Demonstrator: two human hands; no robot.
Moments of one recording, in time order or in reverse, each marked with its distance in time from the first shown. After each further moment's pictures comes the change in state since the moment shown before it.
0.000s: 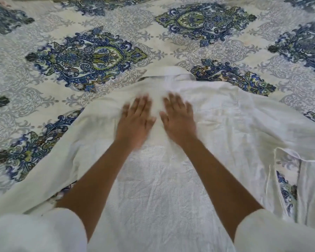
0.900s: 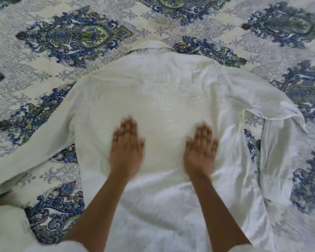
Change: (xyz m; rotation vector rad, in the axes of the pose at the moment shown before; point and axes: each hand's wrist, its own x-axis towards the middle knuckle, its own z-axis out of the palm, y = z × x) left_hand -0.159 0.055 0.039 0.030 -0.018 -0.161; right_hand -0.209 0.034 0.024 -0.059 0.112 0.570
